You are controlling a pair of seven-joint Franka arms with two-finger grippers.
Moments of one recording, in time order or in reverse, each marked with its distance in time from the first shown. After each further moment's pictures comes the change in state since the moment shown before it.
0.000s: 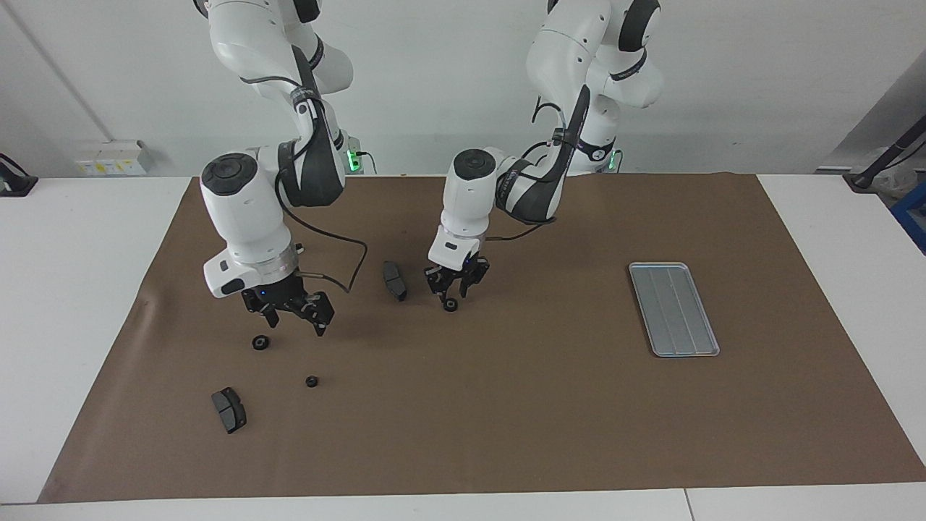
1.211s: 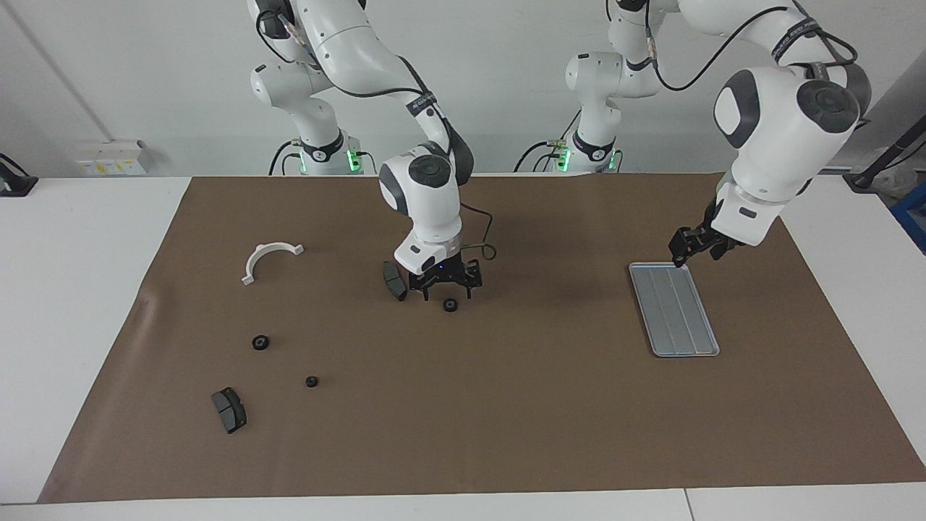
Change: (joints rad) left arm 0.638 -0.306 0.030 0.171 0.049 -0.705 0.832; right arm 0.385 0.127 0.004 -0.115 0.009 0.255 0.219
